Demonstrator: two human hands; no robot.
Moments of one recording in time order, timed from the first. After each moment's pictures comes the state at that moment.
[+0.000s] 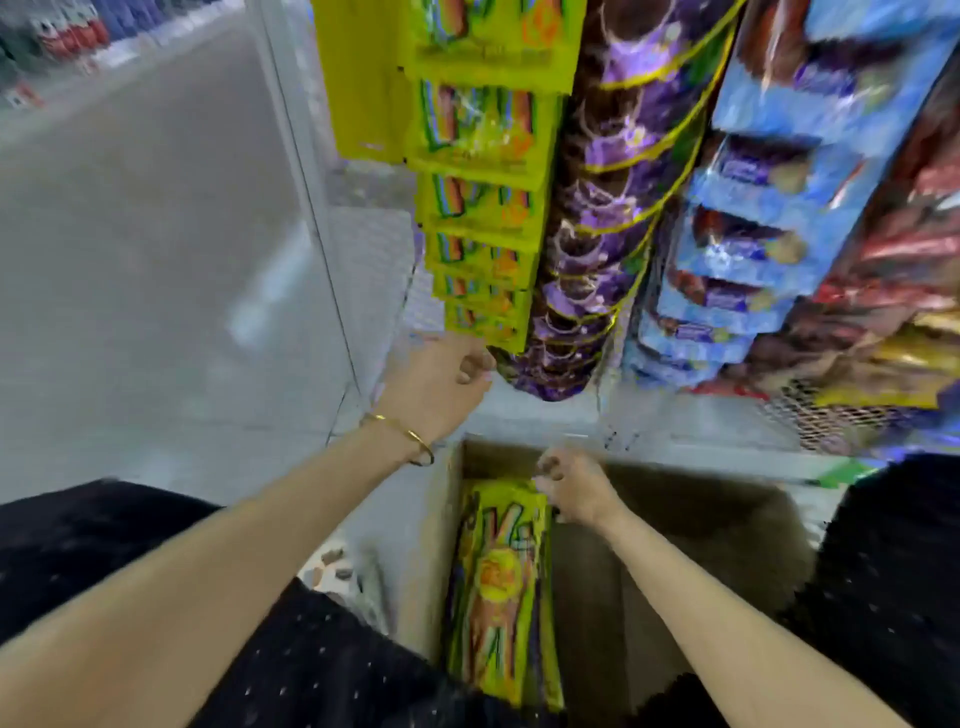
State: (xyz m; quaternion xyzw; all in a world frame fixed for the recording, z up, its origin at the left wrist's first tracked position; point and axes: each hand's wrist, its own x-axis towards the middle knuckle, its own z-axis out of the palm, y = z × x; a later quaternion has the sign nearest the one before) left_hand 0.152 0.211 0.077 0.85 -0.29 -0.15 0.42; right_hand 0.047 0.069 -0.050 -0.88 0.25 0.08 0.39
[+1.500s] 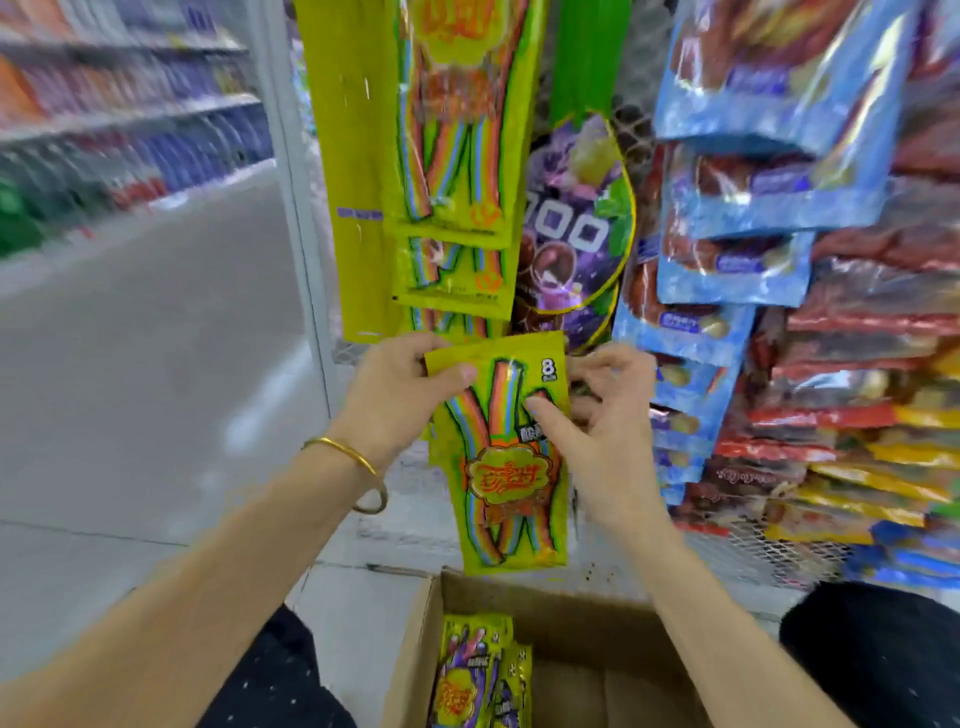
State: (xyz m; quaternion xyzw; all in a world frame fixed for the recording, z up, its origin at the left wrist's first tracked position) left_hand 0.148 0.205 0.237 0.80 -0.26 -0.05 0.54; right_hand 0.054 0.068 0.193 -0.74 0.03 -0.36 0.57
